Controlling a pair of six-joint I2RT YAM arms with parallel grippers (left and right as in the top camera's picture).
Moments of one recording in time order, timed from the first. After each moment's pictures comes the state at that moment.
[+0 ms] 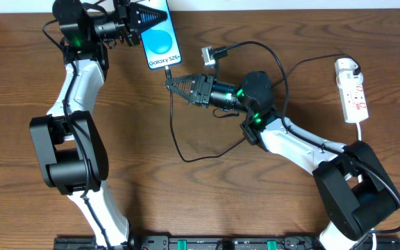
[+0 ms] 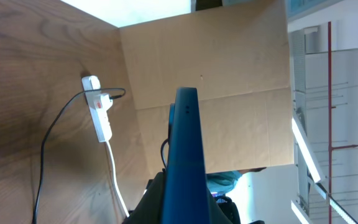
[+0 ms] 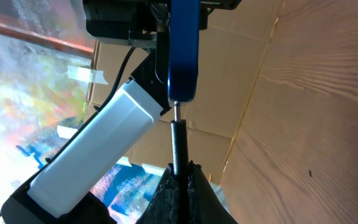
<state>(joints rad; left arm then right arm) 0.12 2.06 1.57 0.73 1.50 -1.61 0.60 1.83 1.03 0.96 -0.77 1.39</state>
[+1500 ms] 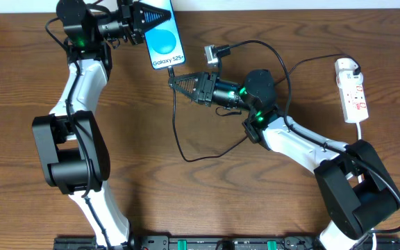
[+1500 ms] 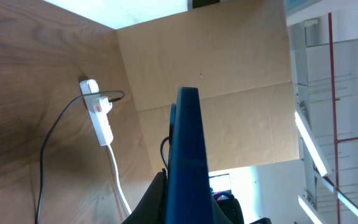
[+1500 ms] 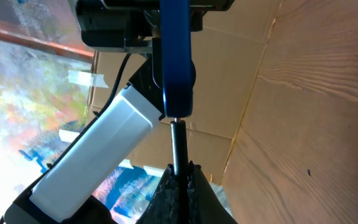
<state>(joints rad) 0.09 2.06 1.57 0.79 1.49 -1.61 0.58 1.83 1.03 0.95 -0.78 1.41</state>
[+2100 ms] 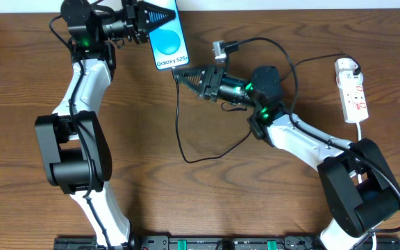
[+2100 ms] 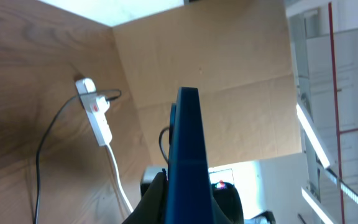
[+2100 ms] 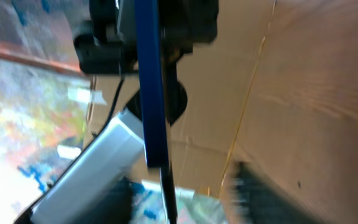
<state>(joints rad) 0.07 2.06 1.57 0.81 1.49 -1.60 0.52 1.83 1.03 0.95 -0.76 1.42</state>
